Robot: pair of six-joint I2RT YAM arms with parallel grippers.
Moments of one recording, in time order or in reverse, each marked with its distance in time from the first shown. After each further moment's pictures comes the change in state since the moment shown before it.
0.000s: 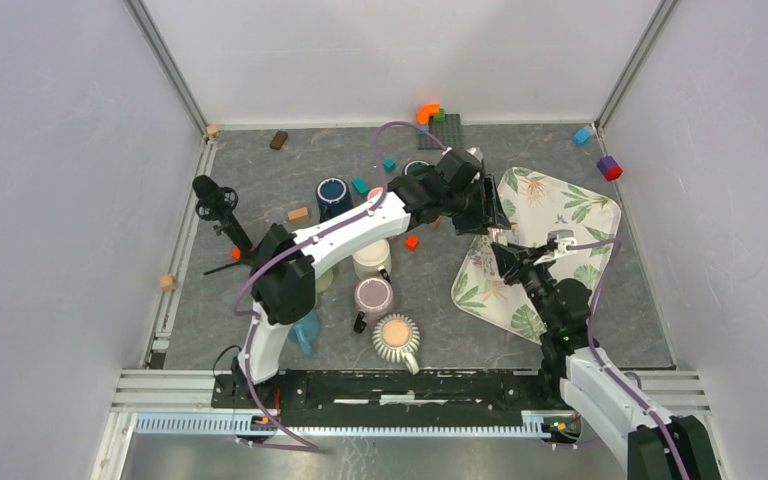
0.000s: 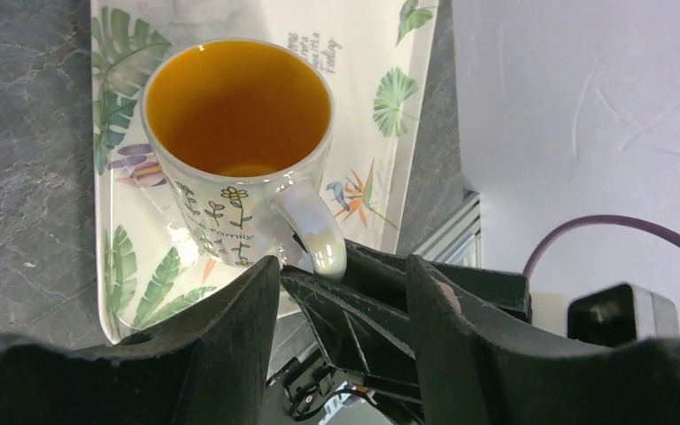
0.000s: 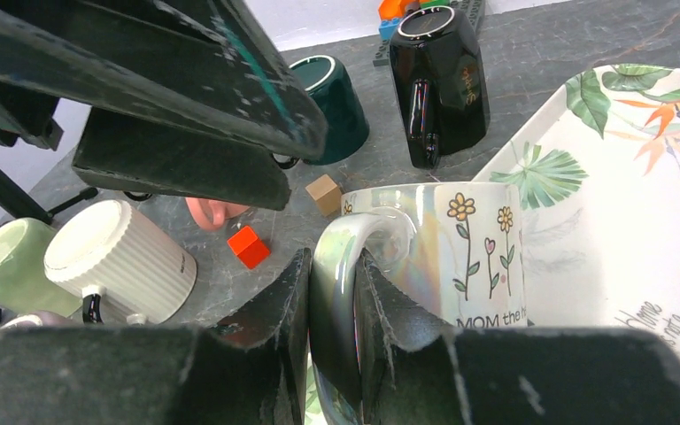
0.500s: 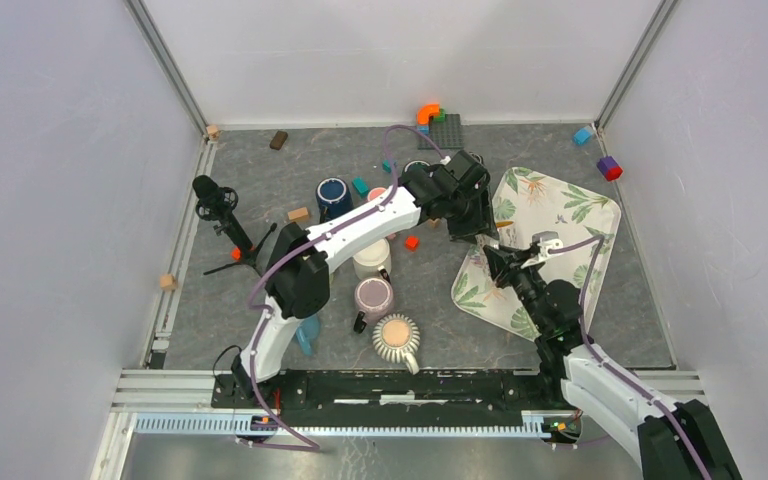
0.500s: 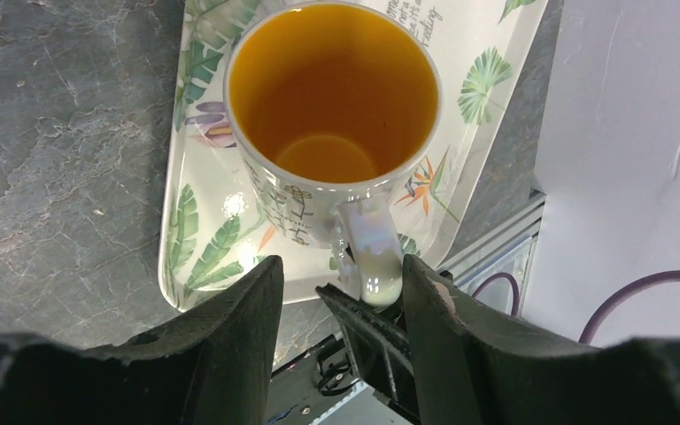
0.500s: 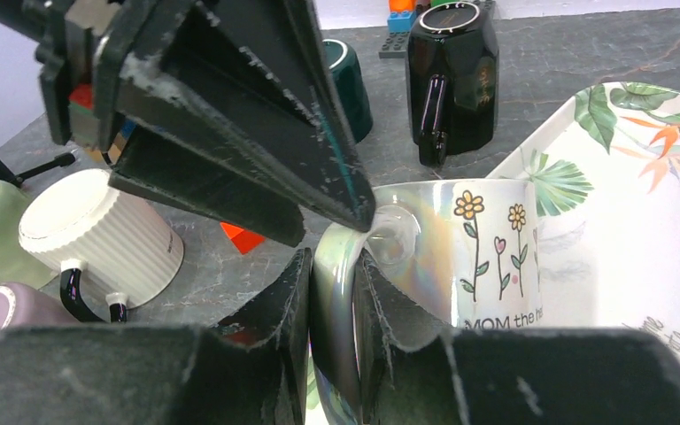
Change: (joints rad) left arm -0.002 0.109 0.161 -0.273 -0.040 0.003; right arm 0.124 0.047 0.000 0.027 0.105 -0.119
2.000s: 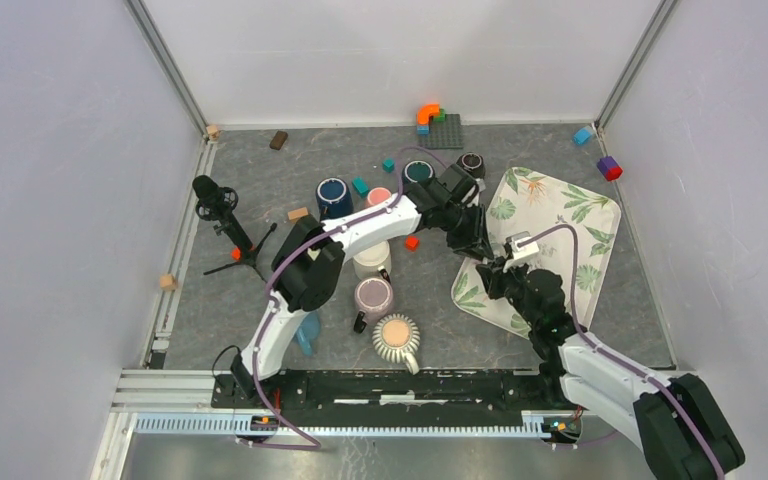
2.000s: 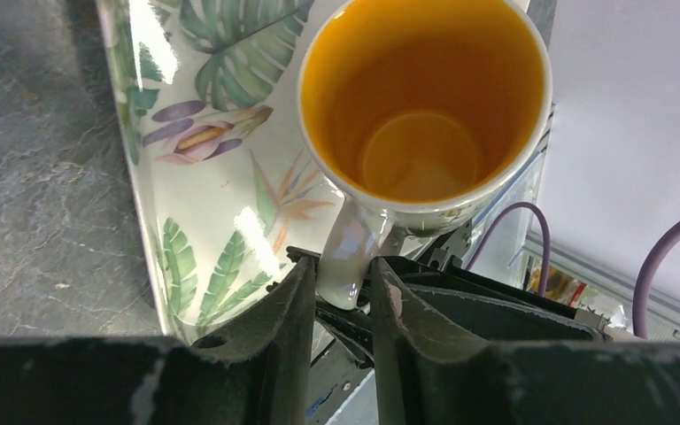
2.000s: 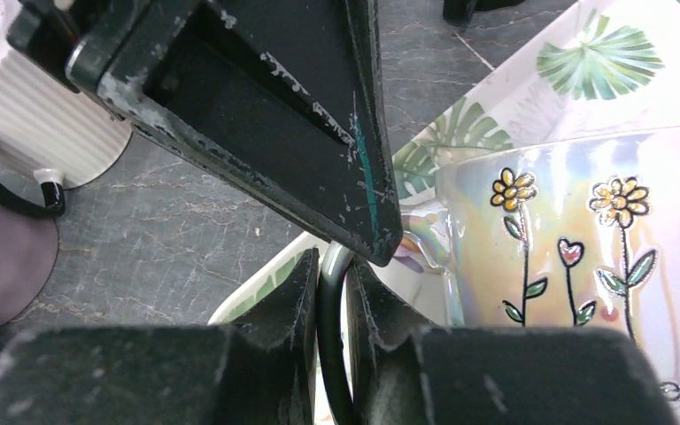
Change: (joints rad) left arm 0.045 0.090 -0.119 0.187 0.290 0.139; right arm 0.064 0.116 0.041 -0.206 0.007 -0.085
